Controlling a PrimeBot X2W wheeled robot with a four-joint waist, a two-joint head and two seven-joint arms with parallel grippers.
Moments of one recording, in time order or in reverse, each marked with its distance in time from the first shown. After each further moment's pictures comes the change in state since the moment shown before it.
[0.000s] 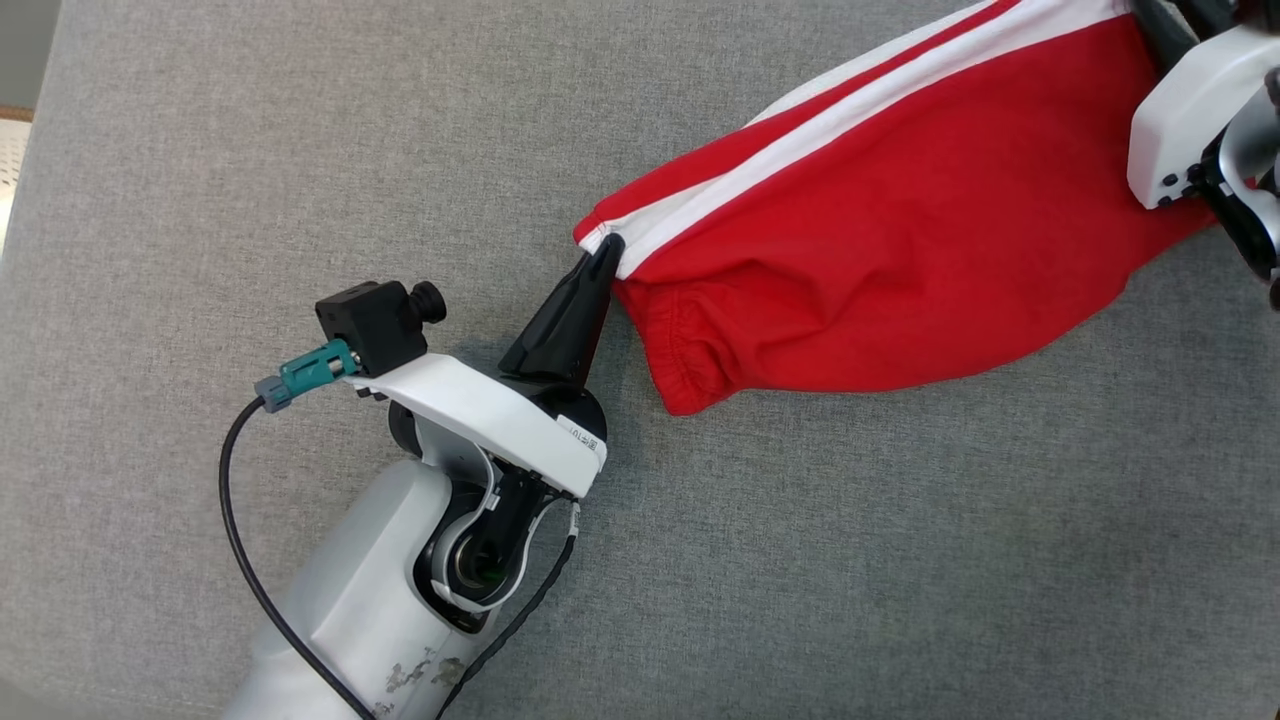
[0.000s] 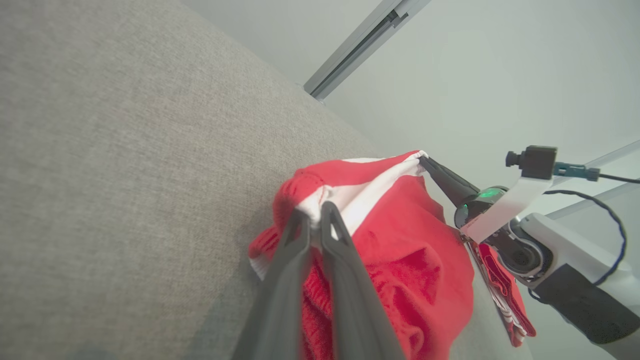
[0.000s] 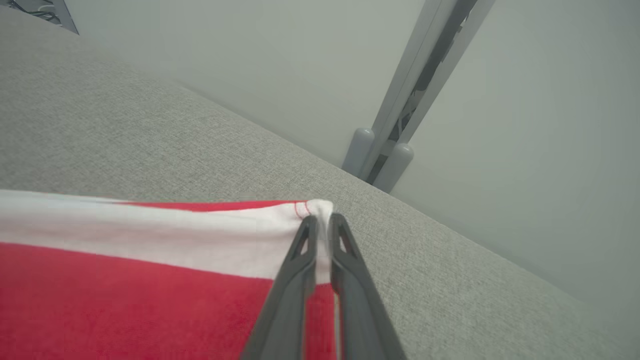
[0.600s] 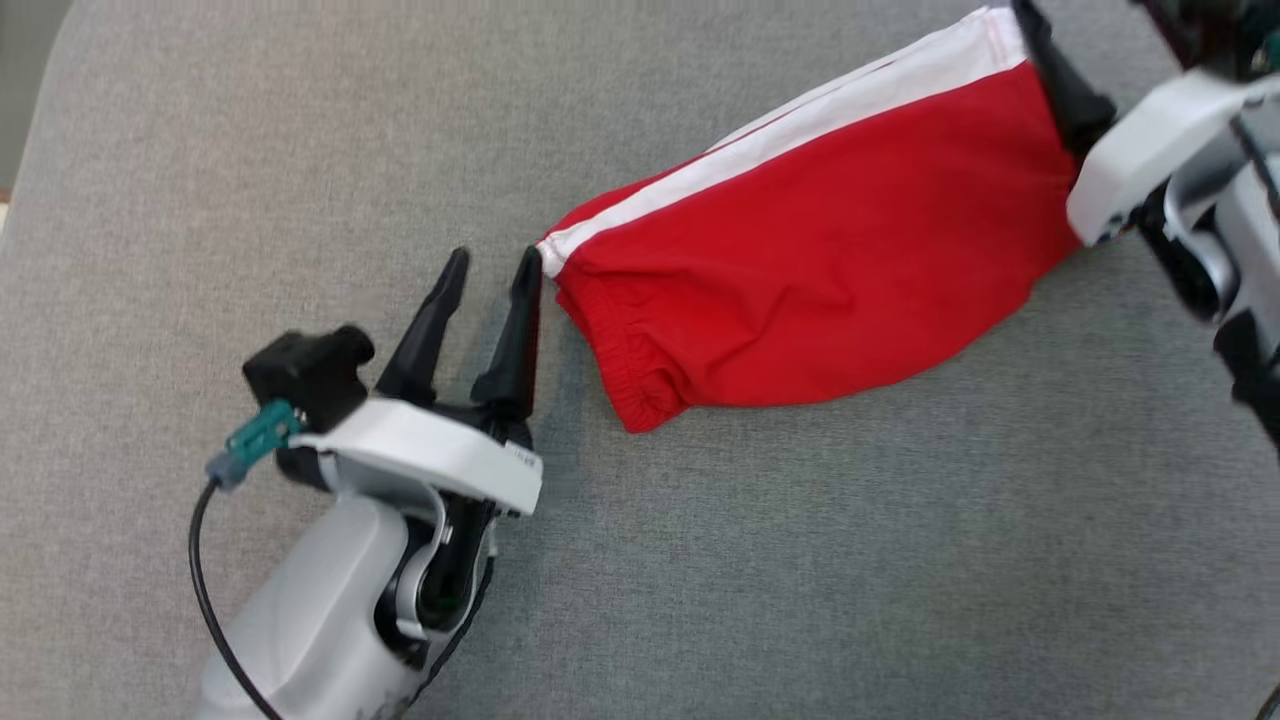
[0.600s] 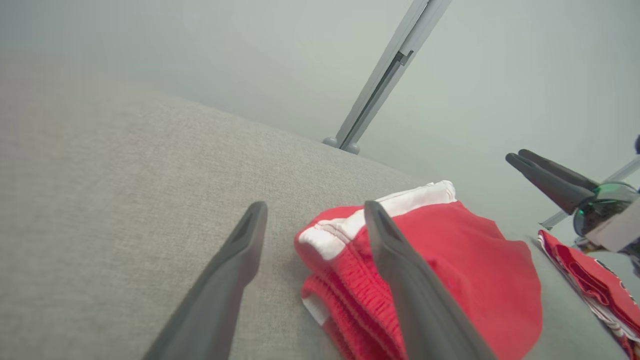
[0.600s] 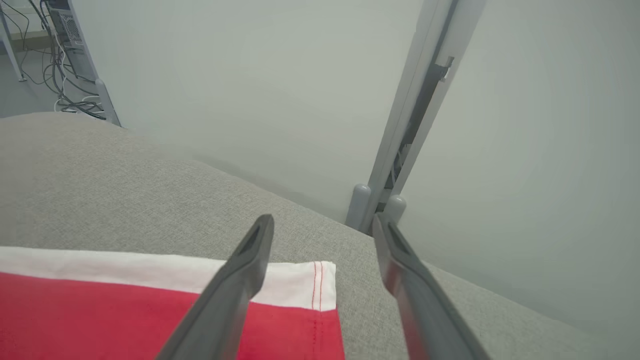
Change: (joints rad) left arm 0.050 0.077 0.014 -0.016 0.209 0.150 -0.136; right arm 0.095 0.008 -0.050 -0.154 0.061 0.000 -0.065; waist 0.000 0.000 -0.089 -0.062
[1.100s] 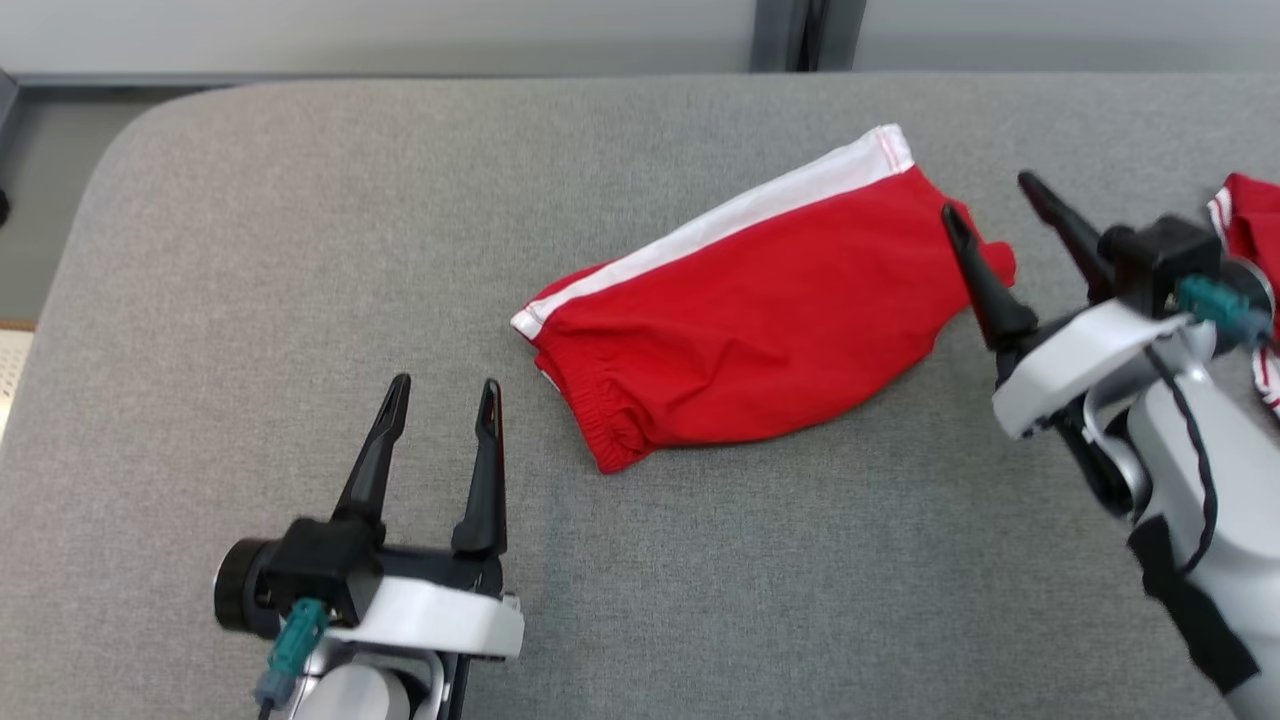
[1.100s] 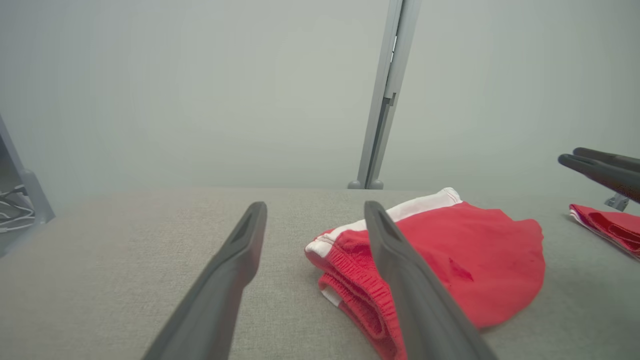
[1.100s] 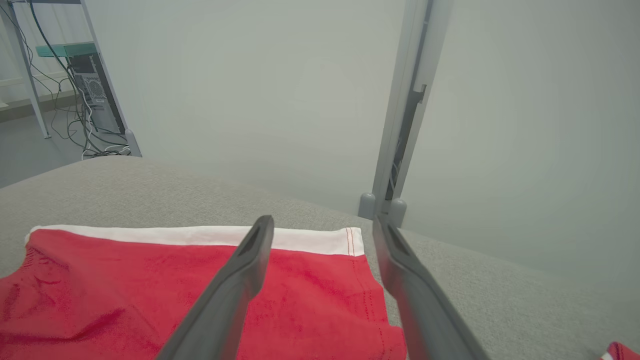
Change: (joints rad) left arm 0.329 -0.041 0.164 -0.177 0.507 0.126 -0.019; right arm 0.429 0.074 -0.306 -0.258 -0.157 0.000 -0.001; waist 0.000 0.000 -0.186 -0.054
